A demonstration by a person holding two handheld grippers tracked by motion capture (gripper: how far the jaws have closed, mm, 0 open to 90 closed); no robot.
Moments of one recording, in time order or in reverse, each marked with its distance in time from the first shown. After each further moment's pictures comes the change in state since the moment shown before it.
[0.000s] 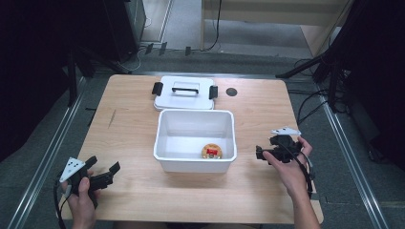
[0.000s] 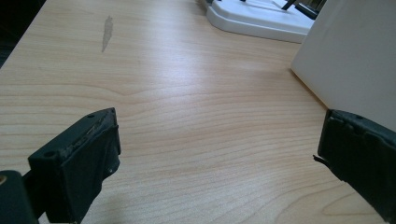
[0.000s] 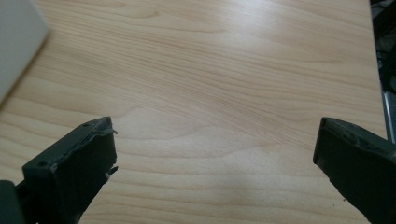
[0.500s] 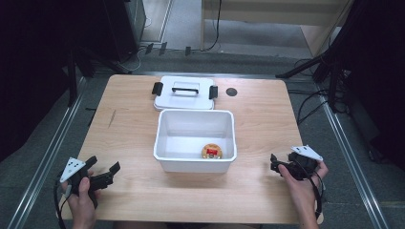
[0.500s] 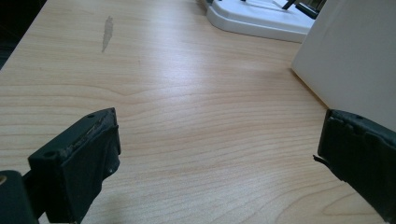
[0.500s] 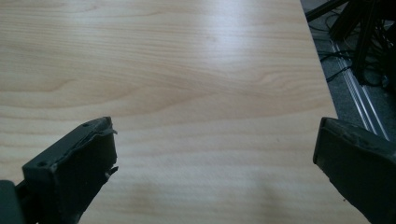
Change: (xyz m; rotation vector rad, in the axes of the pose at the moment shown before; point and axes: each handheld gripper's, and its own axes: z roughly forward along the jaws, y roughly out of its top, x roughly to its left) left arm -0.001 0.000 0.000 0.001 0.004 0.004; right arm -0.035 -0.062 -0.008 -0.159 -0.059 0.133
